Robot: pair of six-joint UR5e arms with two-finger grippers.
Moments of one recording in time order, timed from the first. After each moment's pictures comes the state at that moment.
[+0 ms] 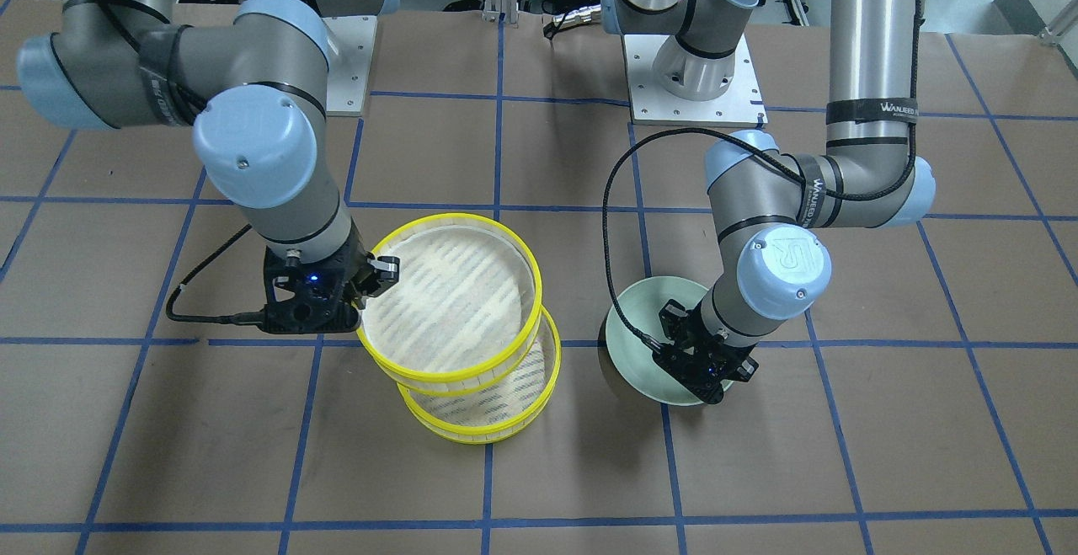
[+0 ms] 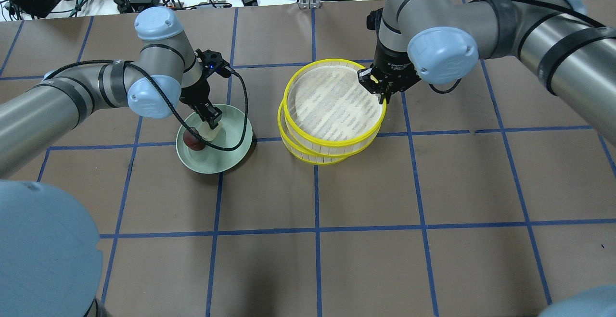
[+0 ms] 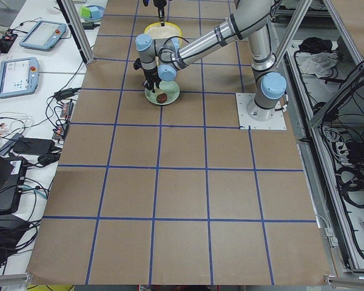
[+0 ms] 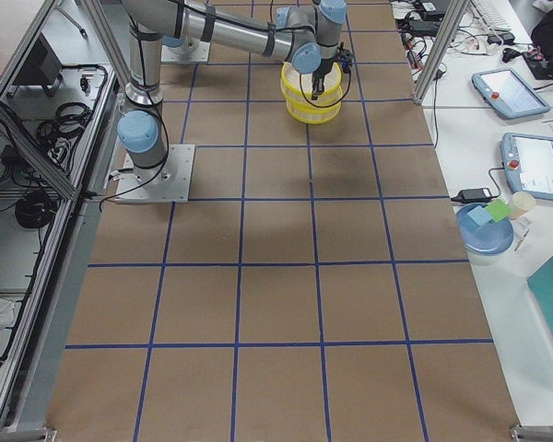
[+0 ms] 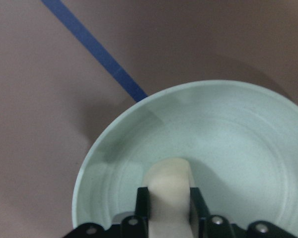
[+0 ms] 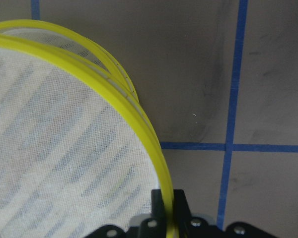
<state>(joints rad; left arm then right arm) -1.54 -2.02 -1.73 -1.04 1.60 0.75 1.68 -1.29 1.60 -1.83 -1.55 0.06</state>
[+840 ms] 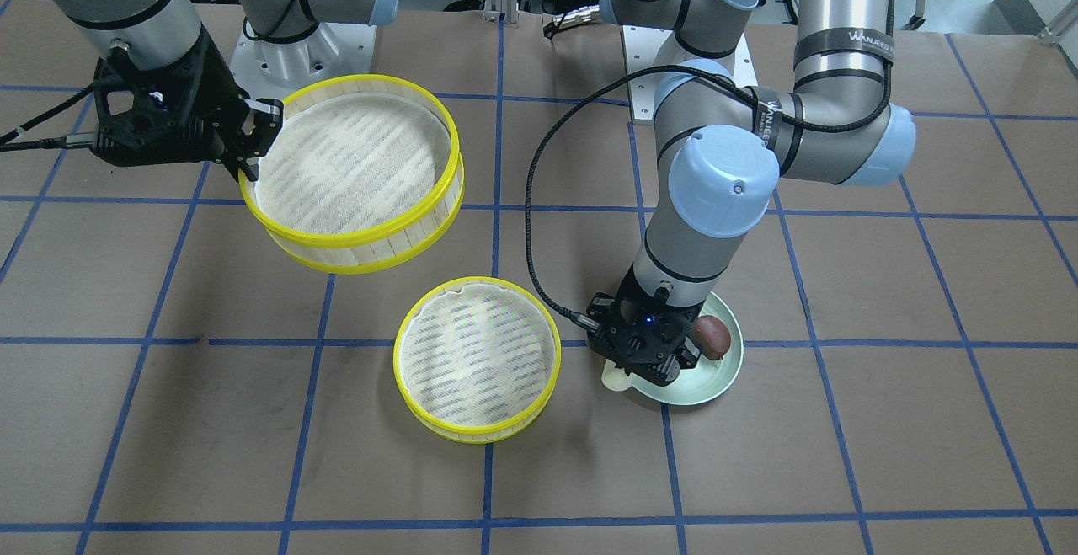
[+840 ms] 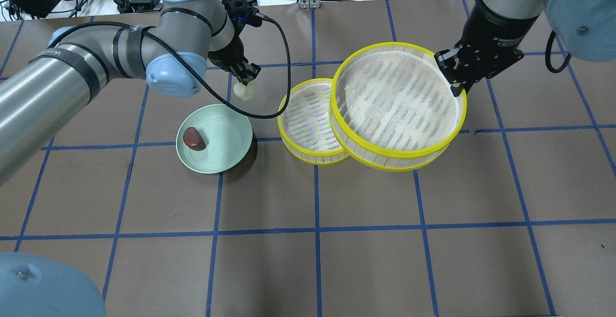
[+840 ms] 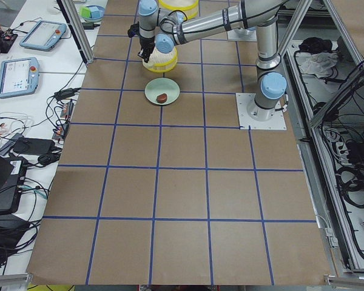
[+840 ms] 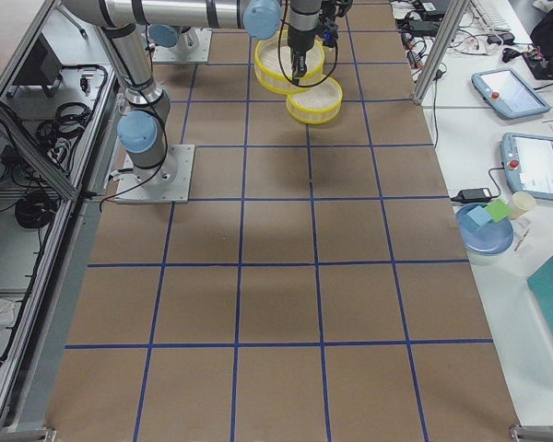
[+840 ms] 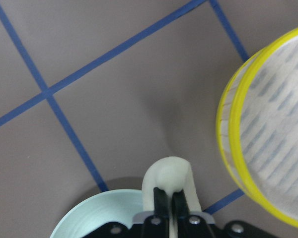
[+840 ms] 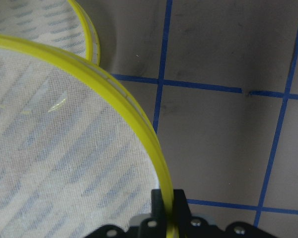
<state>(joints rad) -1.70 -1.95 -1.59 -0.99 1.49 0.39 1.53 -1.57 1.59 -1.53 -1.55 -0.16</state>
